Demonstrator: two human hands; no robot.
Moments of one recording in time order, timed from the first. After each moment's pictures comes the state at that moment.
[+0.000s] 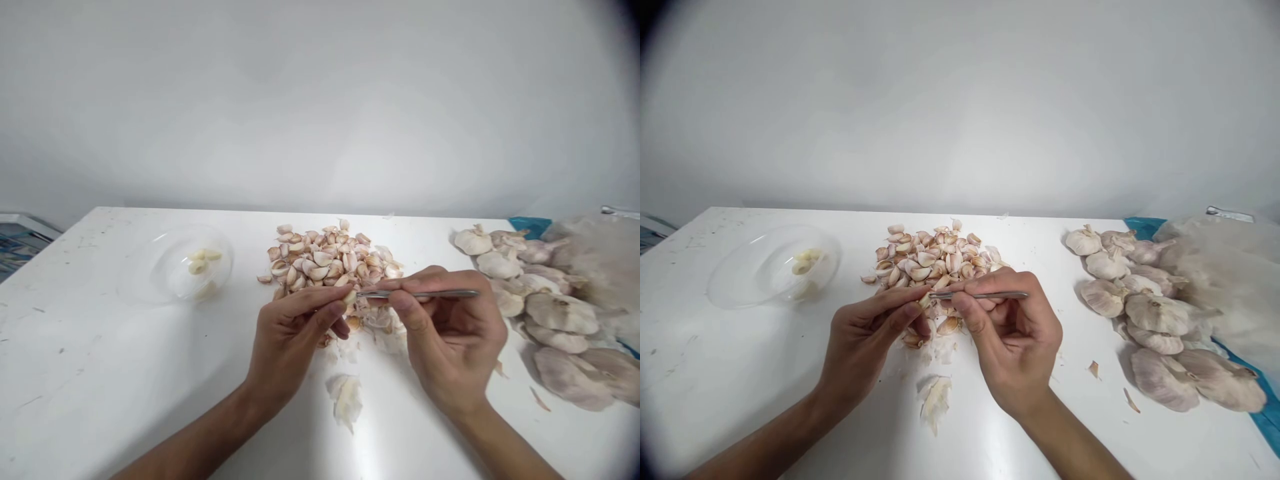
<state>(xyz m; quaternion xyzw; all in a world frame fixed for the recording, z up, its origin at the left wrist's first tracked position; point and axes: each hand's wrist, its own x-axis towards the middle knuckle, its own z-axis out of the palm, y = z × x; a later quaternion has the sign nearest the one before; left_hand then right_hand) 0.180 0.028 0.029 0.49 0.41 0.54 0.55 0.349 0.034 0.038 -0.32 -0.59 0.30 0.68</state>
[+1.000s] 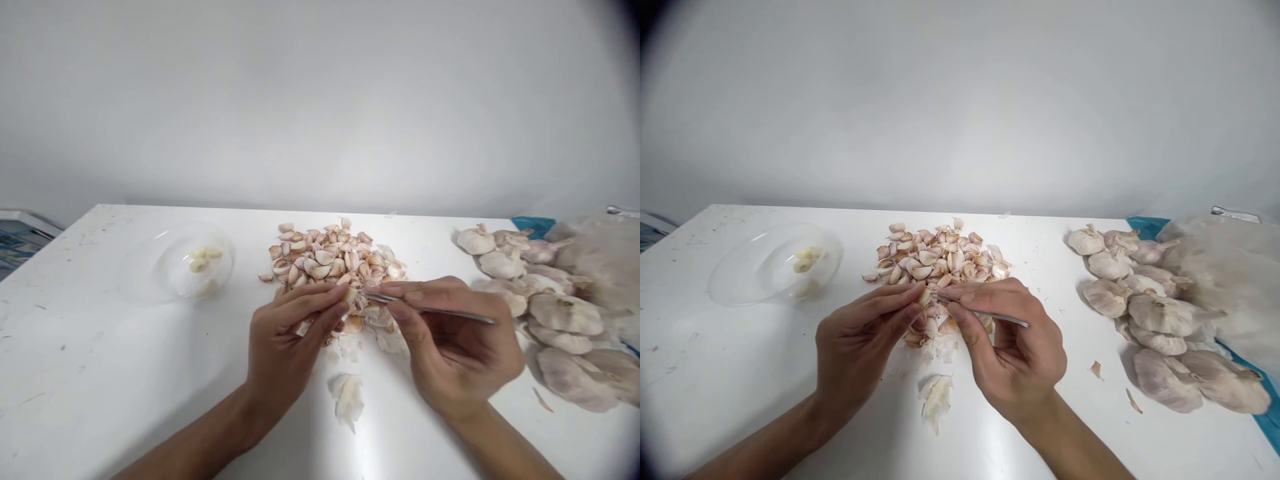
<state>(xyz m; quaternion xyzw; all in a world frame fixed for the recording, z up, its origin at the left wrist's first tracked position) 0.181 0.026 0.028 0.57 0.46 0.59 0.34 0.348 0.035 0.032 -0.30 -0.64 0.16 0.69</state>
